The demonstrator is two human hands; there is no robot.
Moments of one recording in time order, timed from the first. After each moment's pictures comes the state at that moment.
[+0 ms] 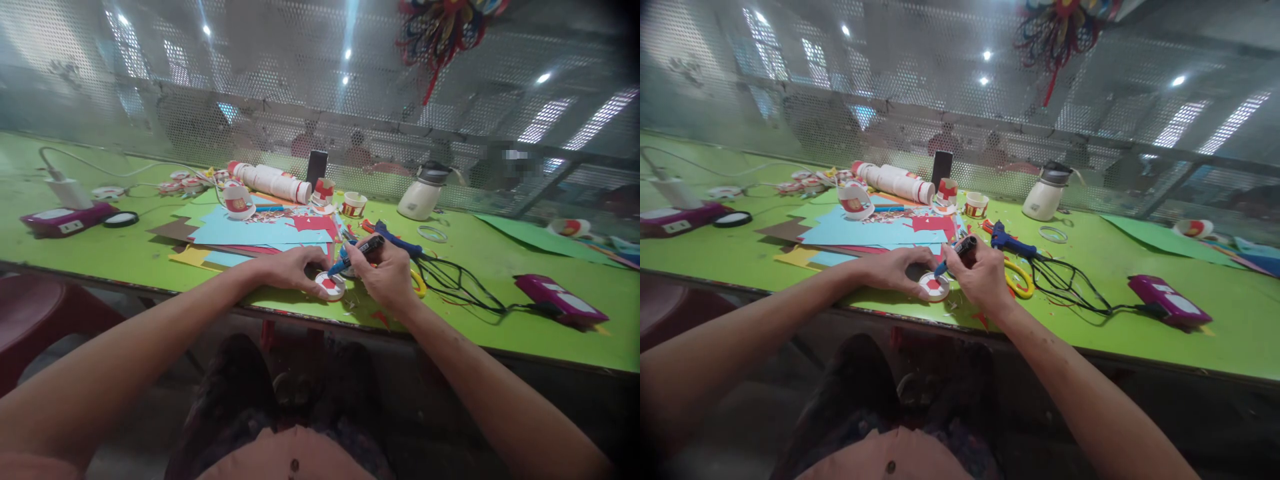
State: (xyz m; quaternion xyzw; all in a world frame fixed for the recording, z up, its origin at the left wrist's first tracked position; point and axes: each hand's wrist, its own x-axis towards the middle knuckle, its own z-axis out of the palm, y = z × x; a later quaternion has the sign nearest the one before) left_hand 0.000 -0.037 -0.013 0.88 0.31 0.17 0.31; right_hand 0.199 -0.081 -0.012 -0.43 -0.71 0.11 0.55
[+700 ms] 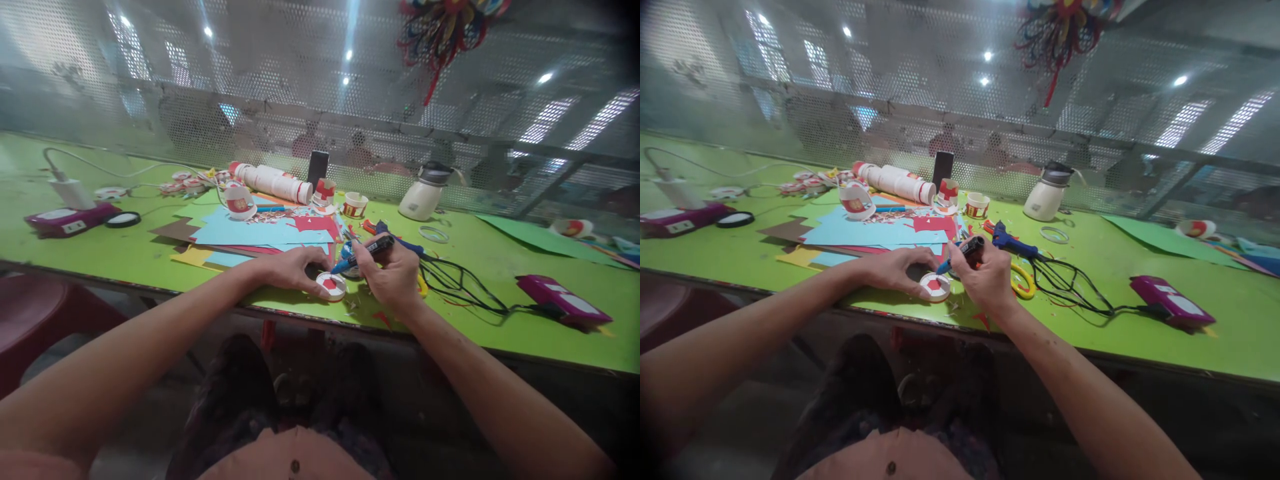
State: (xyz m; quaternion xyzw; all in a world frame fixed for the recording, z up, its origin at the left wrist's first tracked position) left_hand -0.001 -0.035 -0.014 0.89 0.31 0.16 0.30; right_hand 0.199 -0.085 -0.009 -0.43 -0.69 0.07 0.58
